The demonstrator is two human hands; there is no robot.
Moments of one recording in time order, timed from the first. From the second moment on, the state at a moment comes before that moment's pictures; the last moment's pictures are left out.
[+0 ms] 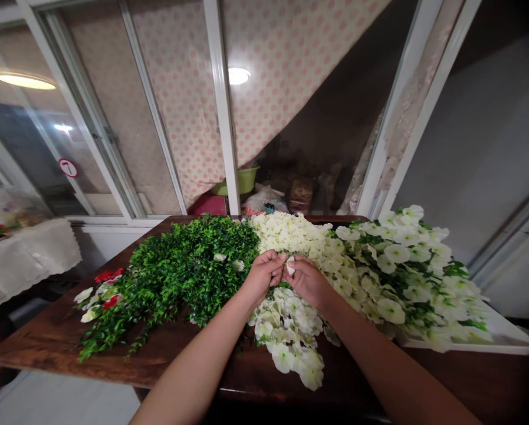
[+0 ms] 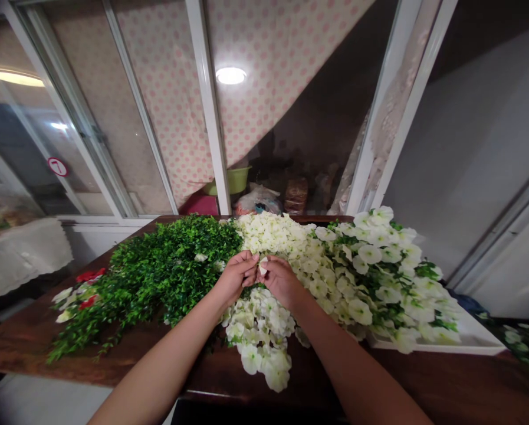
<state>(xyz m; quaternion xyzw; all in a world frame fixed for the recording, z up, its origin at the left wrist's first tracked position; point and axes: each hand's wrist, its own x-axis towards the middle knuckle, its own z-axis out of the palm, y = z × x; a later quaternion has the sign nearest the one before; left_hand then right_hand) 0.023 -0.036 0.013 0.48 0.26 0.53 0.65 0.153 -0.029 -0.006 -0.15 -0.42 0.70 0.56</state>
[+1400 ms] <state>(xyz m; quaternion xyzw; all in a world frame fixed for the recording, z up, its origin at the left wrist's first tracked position) 0.025 -0.034 0.008 0.49 0.28 0.53 0.63 0.153 -0.032 -0.005 -0.20 -0.46 0.67 0.55</state>
